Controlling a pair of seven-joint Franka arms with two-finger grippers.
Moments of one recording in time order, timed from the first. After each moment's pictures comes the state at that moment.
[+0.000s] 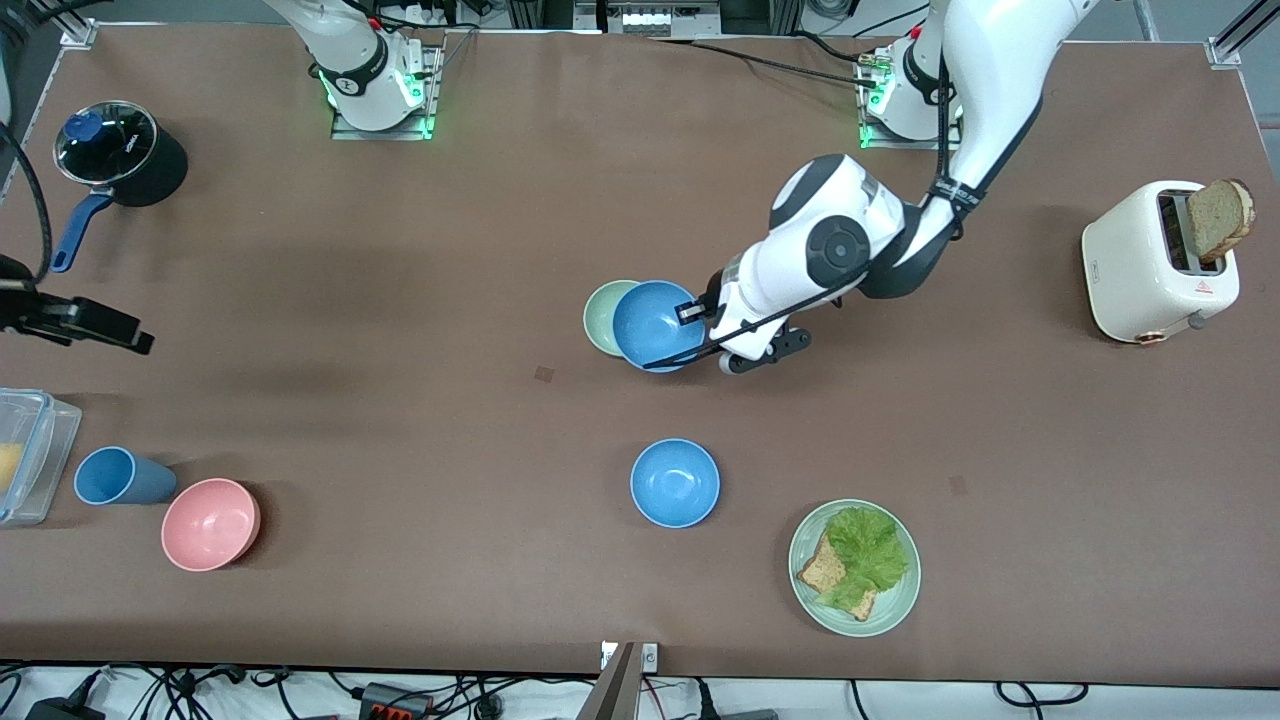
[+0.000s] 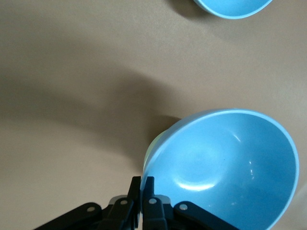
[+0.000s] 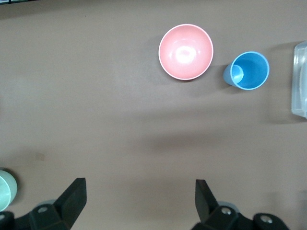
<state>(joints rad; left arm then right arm) -0.05 0.54 -0.64 -1.77 -0.11 2.27 -1.00 -0.06 0.27 -0.03 -1.34 0.06 1.63 0.02</state>
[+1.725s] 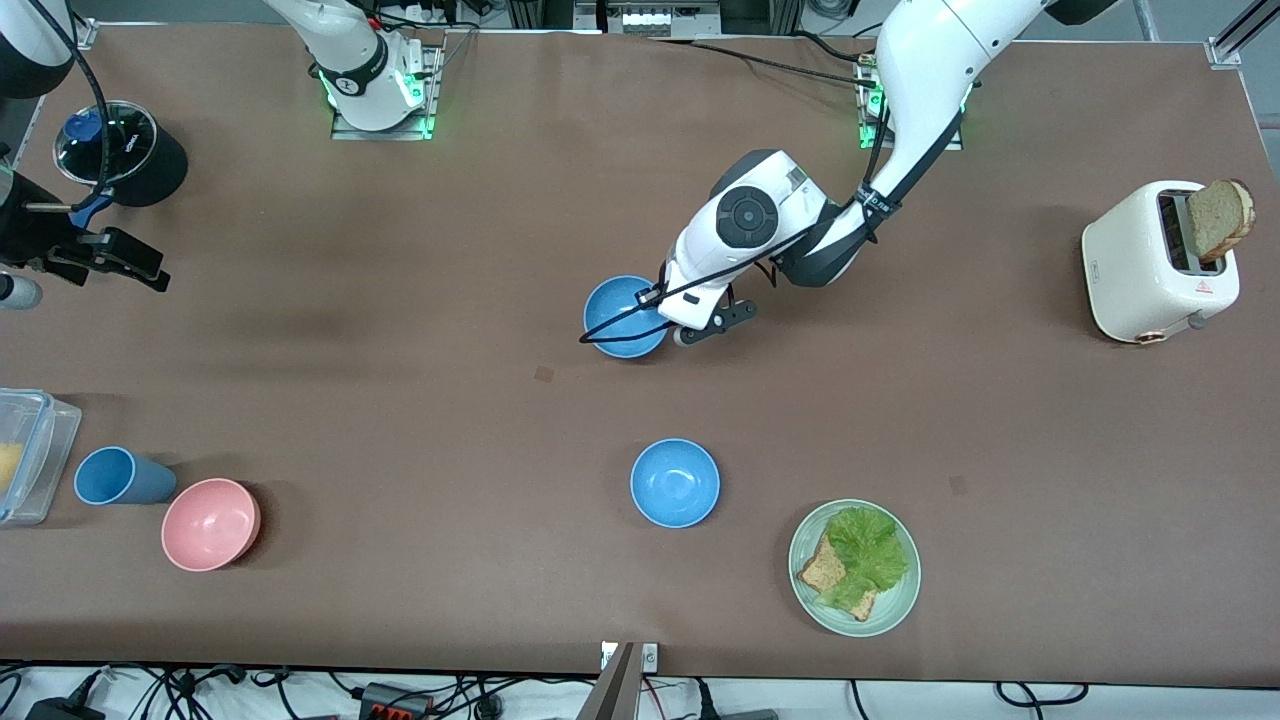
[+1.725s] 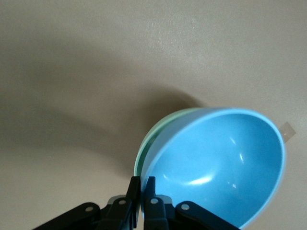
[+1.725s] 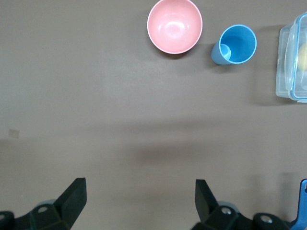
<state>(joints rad) -0.18 0.62 -0.62 -1.84 0.06 2.43 -1.24 -0.04 0.01 -0.03 -1.72 -0.01 1.77 -0.01</state>
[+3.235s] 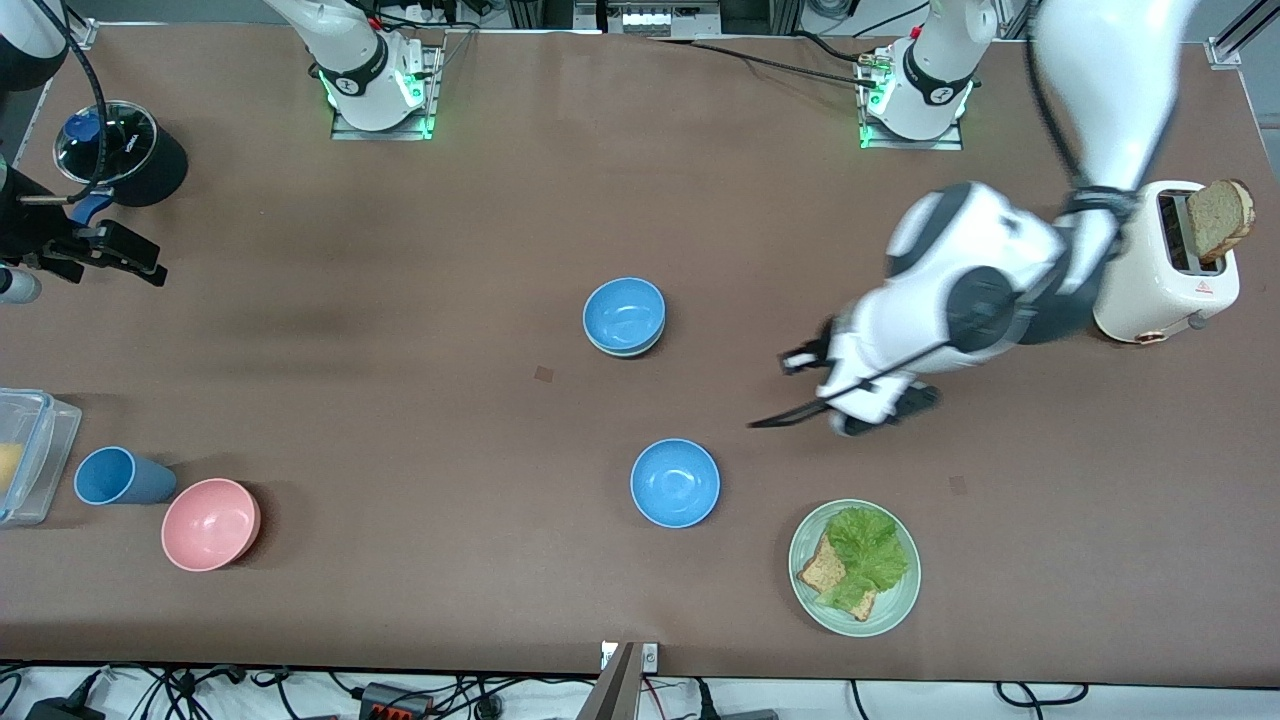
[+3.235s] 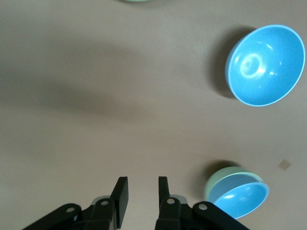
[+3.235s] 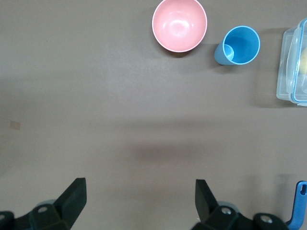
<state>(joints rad) 0.16 0.57 -0.62 -1.41 0.06 1.75 -0.71 -0.06 0.01 -0.01 -1.71 -0.01 1.74 -0.04</state>
